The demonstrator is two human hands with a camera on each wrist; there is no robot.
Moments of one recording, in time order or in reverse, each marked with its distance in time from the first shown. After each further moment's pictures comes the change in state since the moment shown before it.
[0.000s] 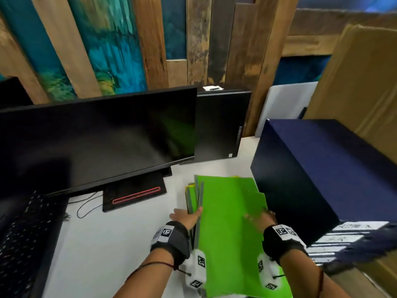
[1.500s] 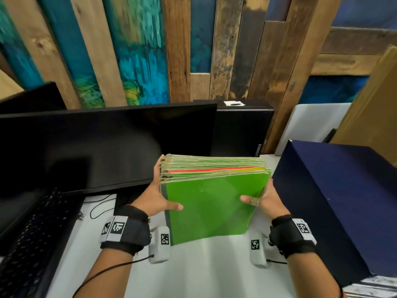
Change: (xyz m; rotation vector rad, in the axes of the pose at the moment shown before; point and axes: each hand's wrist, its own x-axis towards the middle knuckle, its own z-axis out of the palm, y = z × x) left_hand -0.024 0.015 -0.141 -0.325 -0.003 0.675; right_hand 0.004 -0.099 -0.079 0.817 -0.167 -0.662
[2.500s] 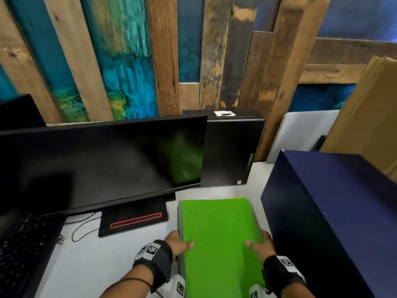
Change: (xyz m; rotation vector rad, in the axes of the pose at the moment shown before) left_hand 0.038 -0.087 0.098 0.200 -0.074 -0.633; right_hand -0.009 0.157 -0.008 -0.175 0.378 0.611
